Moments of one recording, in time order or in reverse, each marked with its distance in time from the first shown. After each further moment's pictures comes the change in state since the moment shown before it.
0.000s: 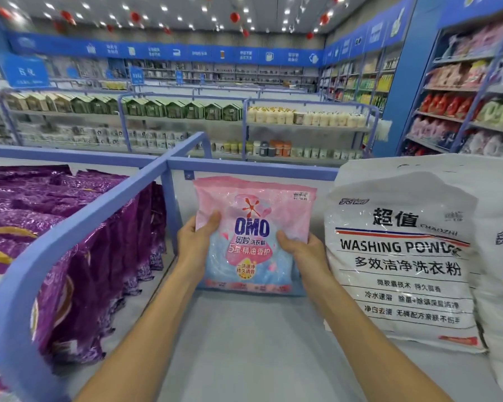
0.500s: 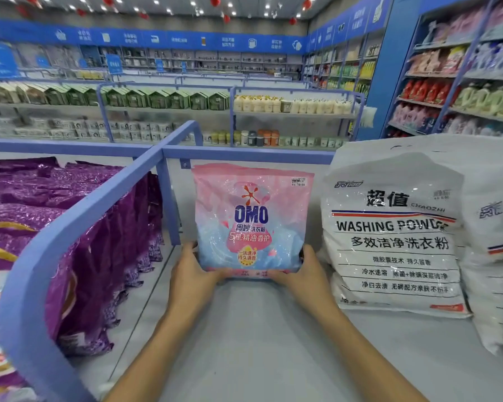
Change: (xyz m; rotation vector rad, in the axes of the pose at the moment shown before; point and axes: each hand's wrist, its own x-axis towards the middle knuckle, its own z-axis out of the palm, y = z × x) left_hand -0.050 -0.050 -0.051 0.568 -0.086 0.080; right_hand -0.055 0.046 -0.018 -0.595 0.098 -0.142
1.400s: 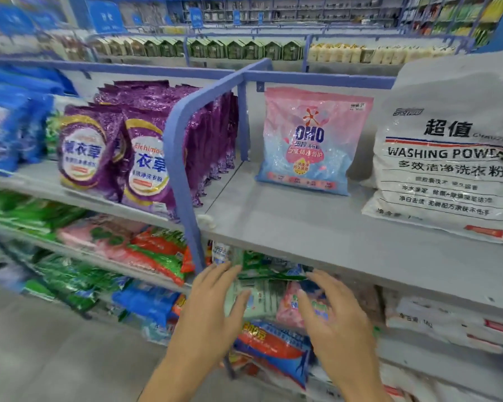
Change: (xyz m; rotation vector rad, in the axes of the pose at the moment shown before) left_hand -0.294 -0.043 -0.070 0.590 0.005 0.179; right_hand -0.276 0.020 -0.025 -0.271 -0.151 -0.181
